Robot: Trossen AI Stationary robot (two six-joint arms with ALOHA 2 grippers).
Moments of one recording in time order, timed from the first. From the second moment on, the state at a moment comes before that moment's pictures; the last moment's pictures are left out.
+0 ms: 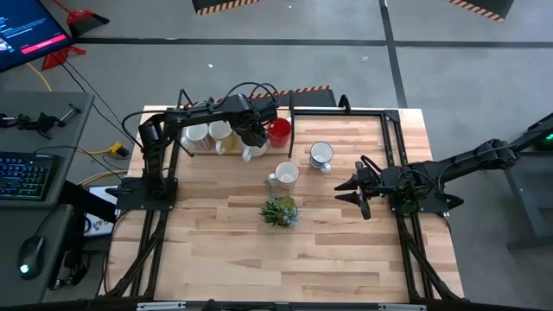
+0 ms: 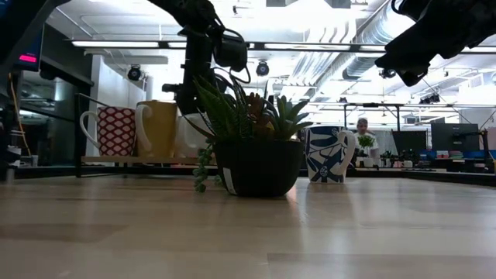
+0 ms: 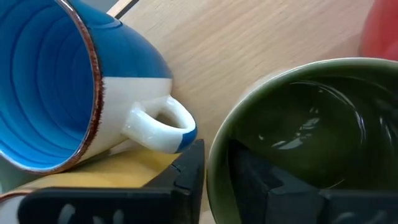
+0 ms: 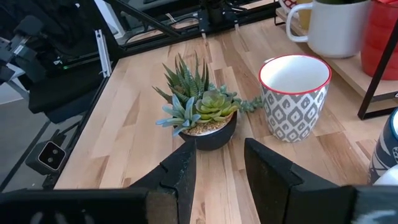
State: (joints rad) left arm 0.45 1.93 1.63 -1.20 -0.38 -0.51; right arm 0.26 0.65 0.38 -0.08 0.18 0.34
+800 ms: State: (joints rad) left arm 0.44 1.93 1.94 -1.46 -0.33 -0.46; right arm 0.26 0.65 0.38 -0.09 0.15 0.33
